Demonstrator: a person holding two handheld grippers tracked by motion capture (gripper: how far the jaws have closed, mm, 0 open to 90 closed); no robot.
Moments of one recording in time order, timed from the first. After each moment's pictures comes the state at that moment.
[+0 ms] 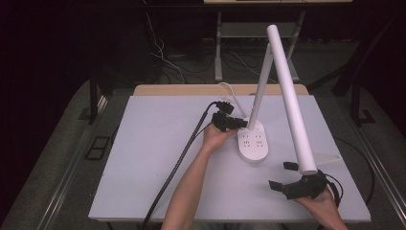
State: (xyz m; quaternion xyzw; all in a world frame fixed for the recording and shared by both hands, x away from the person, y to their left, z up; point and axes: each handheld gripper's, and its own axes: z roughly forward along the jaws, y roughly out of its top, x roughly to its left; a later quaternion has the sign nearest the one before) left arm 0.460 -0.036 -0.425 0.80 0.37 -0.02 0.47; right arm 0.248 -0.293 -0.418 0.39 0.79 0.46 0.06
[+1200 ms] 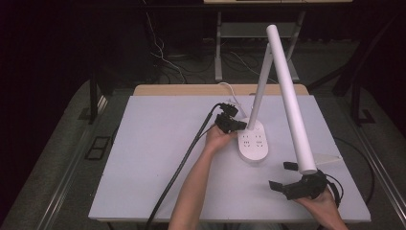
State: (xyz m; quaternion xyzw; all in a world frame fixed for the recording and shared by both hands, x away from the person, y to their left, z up) left arm 0.459 -0.046 -0.433 0.83 0.36 0.01 0.44; right arm 0.247 -0.293 -0.417 0.39 0.79 0.46 0.06
